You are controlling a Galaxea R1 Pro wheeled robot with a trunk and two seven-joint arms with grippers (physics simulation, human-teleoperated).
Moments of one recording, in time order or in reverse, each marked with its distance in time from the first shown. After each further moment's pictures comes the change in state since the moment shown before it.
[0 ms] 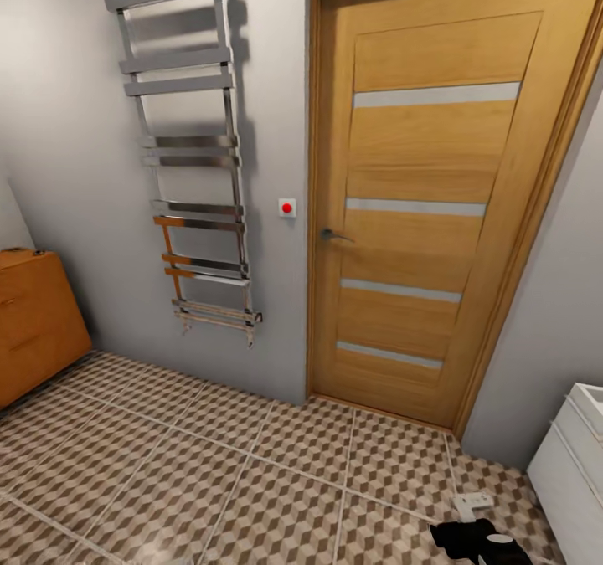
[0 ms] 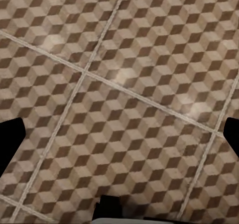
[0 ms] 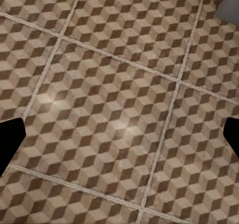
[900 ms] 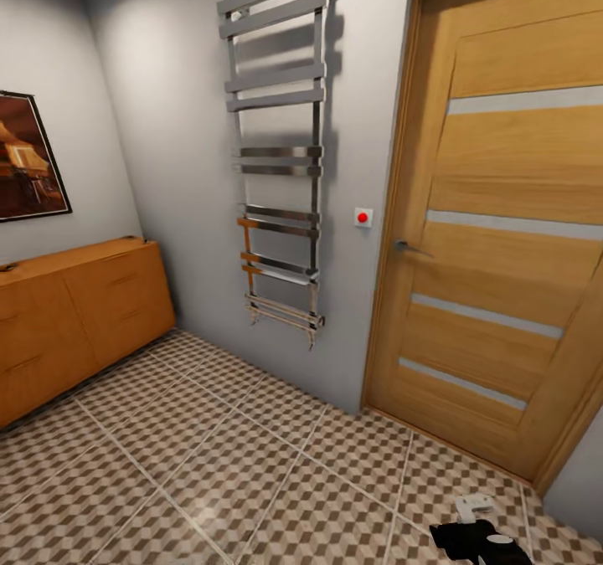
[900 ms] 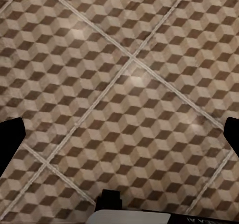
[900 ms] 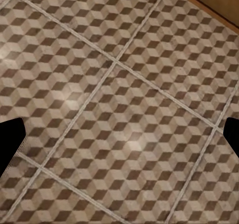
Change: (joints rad) left arm 0.000 0.000 0.000 0.001 -0.002 0.000 0.000; right arm 0.000 0.000 0.000 0.004 0.000 0.000 0.001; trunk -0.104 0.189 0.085
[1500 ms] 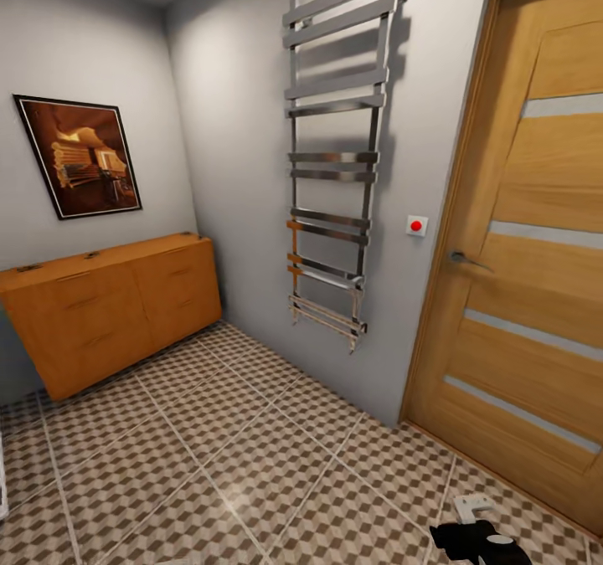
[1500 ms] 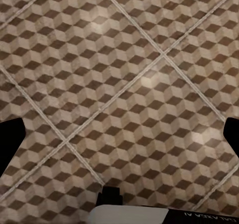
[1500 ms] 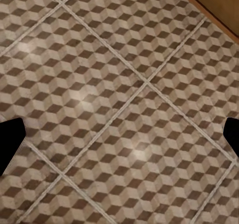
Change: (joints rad) left arm 0.000 -0.001 0.000 0.000 -0.001 -0.002 0.000; right arm 0.000 0.000 0.000 0.001 -0.001 0.000 0.002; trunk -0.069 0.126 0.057
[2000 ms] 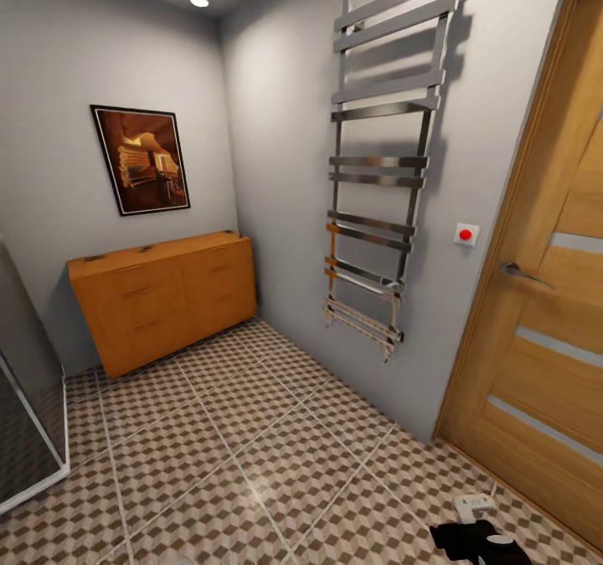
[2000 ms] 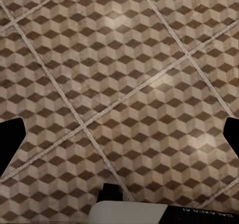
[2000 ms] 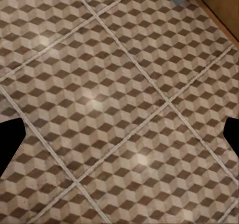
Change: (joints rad) left arm 0.000 0.000 0.000 0.000 0.000 0.000 0.001; right arm 0.000 0.000 0.000 0.000 0.001 0.000 0.000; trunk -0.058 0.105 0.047
